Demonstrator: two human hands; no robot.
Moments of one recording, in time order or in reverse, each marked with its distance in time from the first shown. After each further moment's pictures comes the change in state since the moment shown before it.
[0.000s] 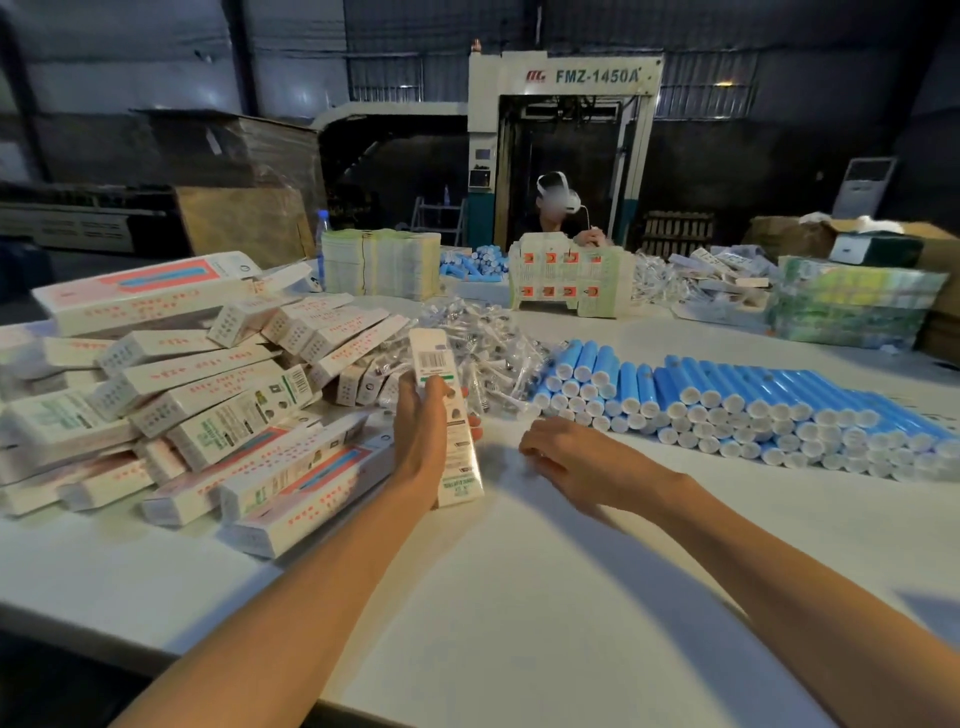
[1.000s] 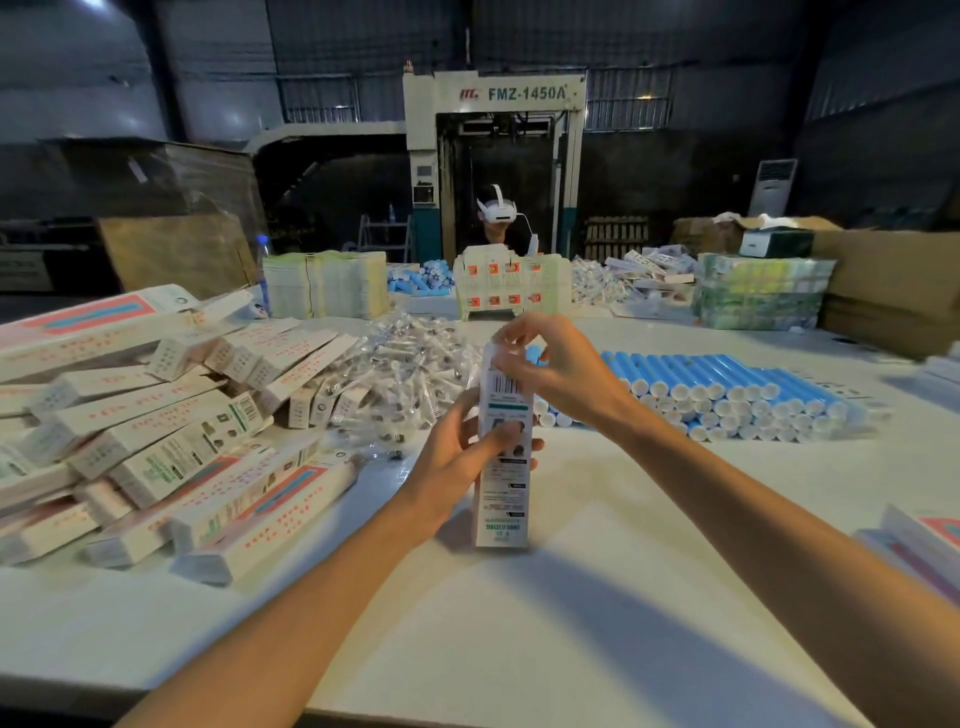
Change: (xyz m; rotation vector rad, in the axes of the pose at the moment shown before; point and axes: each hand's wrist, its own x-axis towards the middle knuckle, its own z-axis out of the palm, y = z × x) left_hand -0.067 0.017 0.039 -0.043 -0.691 0.008; right_hand -0.009 -0.039 -0.108 0.428 0.500 0.275
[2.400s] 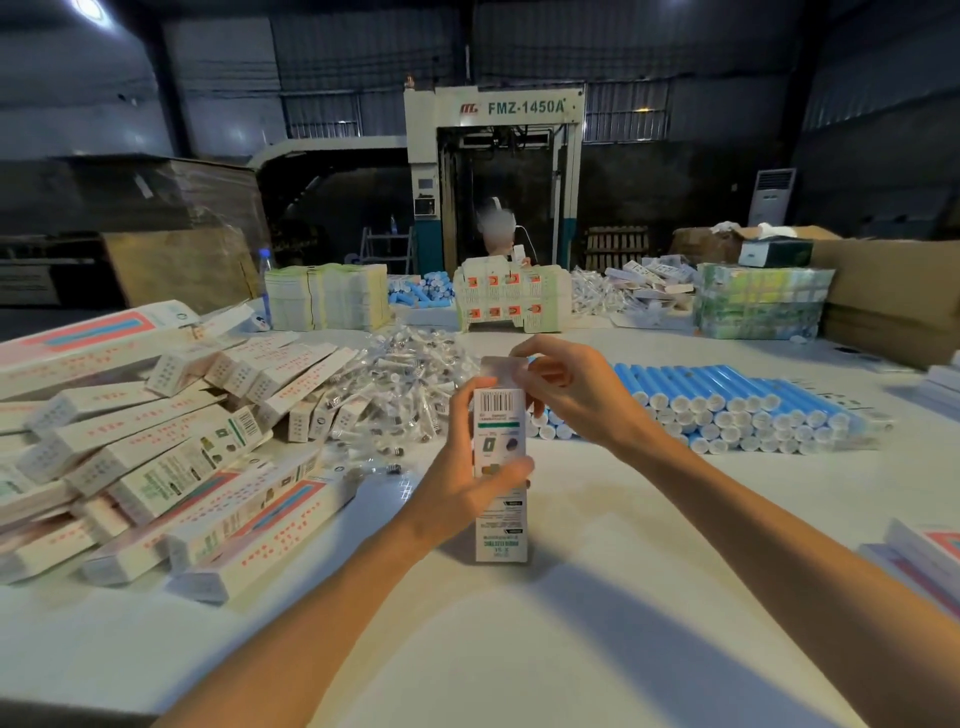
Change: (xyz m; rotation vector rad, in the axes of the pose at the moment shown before) left_hand -0.001 0.001 -0.001 0.344 -0.100 0.199; right_hand -0.011 0.021 -0.009 0.130 -0.029 -0.046
